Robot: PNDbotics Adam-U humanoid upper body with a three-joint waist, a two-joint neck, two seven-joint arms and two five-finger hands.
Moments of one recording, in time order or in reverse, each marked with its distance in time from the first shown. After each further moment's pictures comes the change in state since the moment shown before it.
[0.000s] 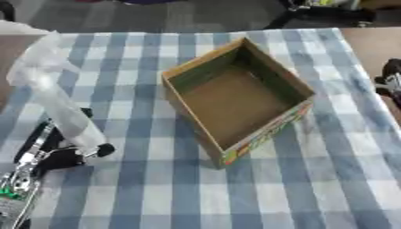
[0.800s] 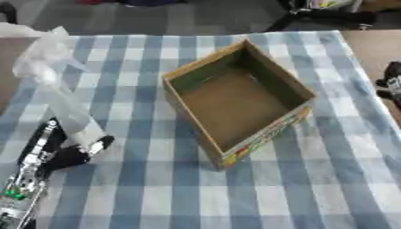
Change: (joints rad) left arm -0.010 -0.010 -0.006 0.020 0.044 0.017 0.071; right arm 0.001 0.001 0.000 0.000 -0.002 0.000 0.000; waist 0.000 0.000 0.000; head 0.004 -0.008
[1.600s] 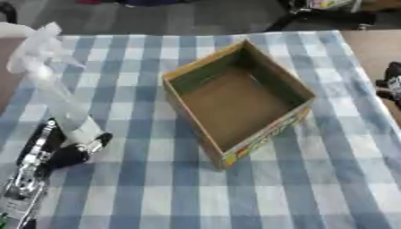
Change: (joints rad) left arm 0.007 -0.001 0.006 -0.022 0.017 -0.001 0.006; right arm 0.005 0.000 0.000 0.000 -0.003 0.000 0.000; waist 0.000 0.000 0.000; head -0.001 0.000
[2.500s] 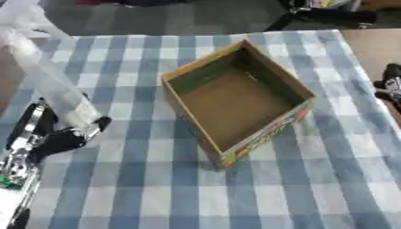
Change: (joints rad) left arm -0.059 0.025 0.001 -0.129 -0.054 0.037 0.001; right arm 0.003 0.000 0.000 0.000 -0.001 -0.001 -0.001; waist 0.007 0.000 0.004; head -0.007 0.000
